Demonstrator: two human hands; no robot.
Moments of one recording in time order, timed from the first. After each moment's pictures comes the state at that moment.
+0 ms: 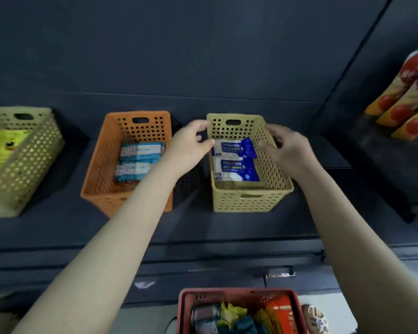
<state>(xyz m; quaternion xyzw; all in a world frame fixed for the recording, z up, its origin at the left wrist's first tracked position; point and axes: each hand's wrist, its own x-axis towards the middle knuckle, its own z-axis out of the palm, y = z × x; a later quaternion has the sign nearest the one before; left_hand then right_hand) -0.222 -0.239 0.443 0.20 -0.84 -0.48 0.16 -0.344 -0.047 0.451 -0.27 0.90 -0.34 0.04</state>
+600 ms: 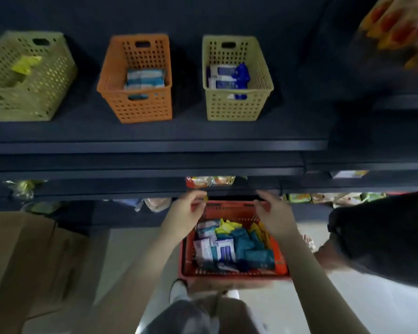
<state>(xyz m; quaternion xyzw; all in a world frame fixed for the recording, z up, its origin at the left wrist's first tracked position) 0.029 -0.052 0.271 0.25 -0.85 -0.47 0.04 -0.099 0.146 0.283 -0.18 0.91 -0.31 0.18</state>
